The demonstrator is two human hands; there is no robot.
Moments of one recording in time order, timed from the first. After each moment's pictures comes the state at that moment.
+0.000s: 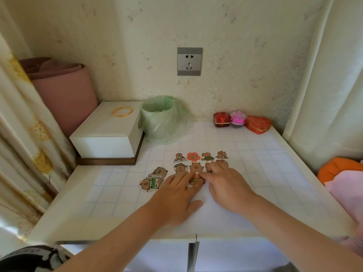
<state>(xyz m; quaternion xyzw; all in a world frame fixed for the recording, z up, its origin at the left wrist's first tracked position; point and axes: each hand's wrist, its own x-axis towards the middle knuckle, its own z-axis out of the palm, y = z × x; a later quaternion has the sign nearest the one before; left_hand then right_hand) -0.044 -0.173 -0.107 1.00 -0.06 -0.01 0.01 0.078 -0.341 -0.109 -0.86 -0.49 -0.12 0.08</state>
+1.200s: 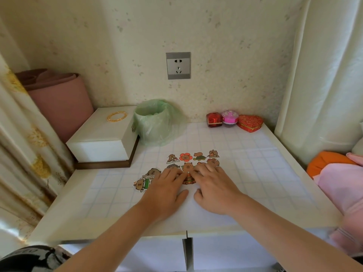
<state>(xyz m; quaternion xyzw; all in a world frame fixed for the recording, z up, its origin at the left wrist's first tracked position) -0.037 -0.165 -0.120 0.99 -0.03 0.14 0.03 0.059 -0.344 -0.104 -0.86 -0.49 -0.11 0.05</state>
